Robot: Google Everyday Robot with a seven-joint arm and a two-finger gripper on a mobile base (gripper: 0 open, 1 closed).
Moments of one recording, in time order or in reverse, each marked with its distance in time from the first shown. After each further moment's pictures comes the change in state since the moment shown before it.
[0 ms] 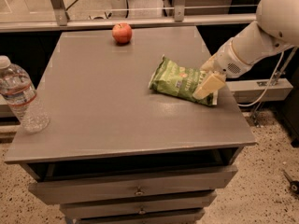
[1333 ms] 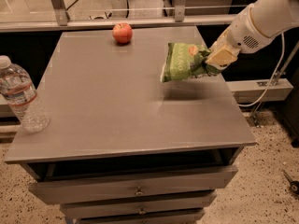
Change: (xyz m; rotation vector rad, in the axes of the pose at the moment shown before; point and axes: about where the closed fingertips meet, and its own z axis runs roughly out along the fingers) arm -0.036 -0.014 -0.079 0.147 -0.021 -0.032
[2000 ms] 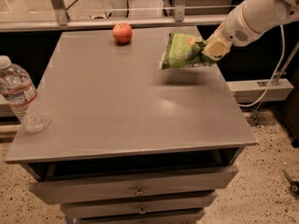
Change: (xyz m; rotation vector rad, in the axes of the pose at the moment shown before) arm -0.002 -0.047 0.025 0.062 -0.032 0.041
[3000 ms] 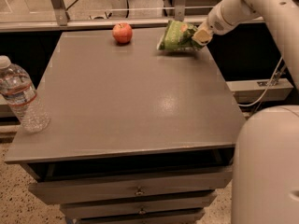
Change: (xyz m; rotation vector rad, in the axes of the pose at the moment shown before) arm -0.010 -0.115 0.094 0.105 -0.040 0.076
